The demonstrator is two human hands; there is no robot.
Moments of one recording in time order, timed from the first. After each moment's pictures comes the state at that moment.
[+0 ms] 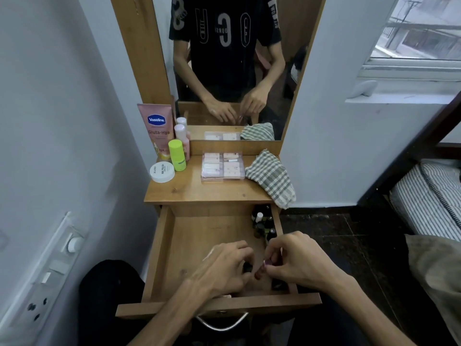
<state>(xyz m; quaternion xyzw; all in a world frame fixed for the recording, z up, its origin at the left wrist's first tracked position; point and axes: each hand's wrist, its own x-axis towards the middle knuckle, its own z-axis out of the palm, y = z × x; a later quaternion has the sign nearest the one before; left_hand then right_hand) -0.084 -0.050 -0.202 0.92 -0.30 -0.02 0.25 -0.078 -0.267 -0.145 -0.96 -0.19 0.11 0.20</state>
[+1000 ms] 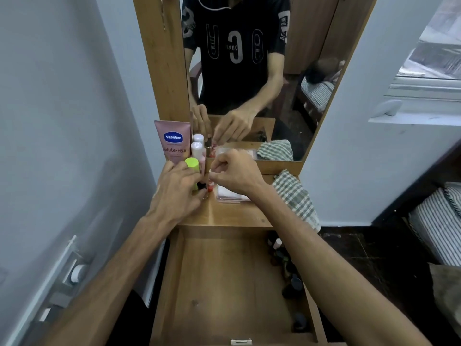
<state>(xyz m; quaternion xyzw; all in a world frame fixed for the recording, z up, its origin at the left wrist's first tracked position) 0.059 0.081 -0.114 0.95 -0.14 0.26 0.09 0.129 -0.089 -0.091 -0.92 -0.25 -0.09 0.29</state>
